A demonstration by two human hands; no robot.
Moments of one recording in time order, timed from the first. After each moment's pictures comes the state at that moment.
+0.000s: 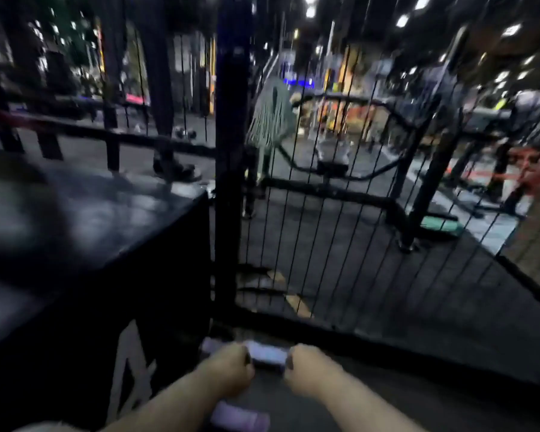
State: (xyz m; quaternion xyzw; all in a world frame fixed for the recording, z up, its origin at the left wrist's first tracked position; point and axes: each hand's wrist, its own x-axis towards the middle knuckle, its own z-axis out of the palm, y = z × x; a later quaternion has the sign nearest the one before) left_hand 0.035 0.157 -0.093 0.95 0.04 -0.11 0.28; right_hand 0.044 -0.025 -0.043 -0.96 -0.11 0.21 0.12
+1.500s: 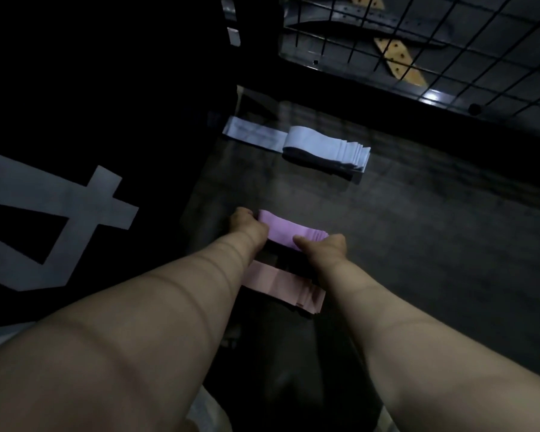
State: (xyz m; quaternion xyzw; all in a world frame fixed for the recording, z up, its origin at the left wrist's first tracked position) left_hand 0.099 0.174 -0.420 0.76 0.48 -0.19 0.40; right_hand 0.106 0.041 -0.432 -0.78 0.36 0.34 0.39
